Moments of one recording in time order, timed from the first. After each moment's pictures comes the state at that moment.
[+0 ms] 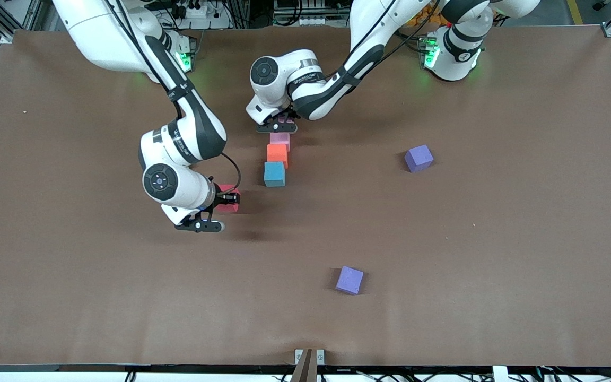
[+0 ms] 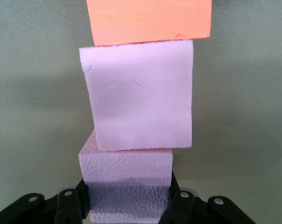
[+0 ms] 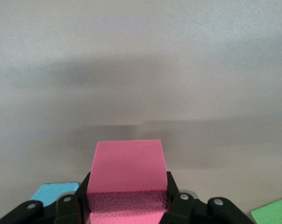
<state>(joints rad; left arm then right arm) -0.74 0.77 -0.48 -1.62 0.16 2.20 -1.18 0.37 0.53 0.05 -1.73 0.16 2.11 0.41</state>
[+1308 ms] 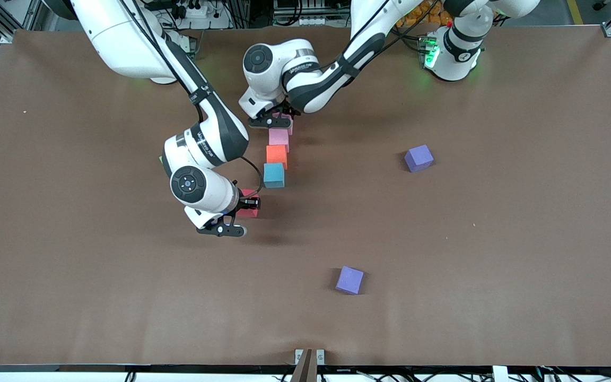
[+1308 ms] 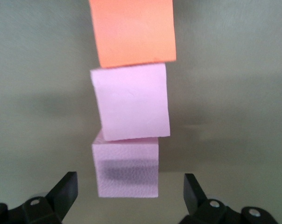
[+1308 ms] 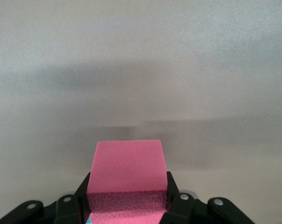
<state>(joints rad) -0.74 0.70 -0.47 -1.58 0.18 2.12 -1.18 0.43 0.62 0.05 -1.59 0.16 2.08 0.49</state>
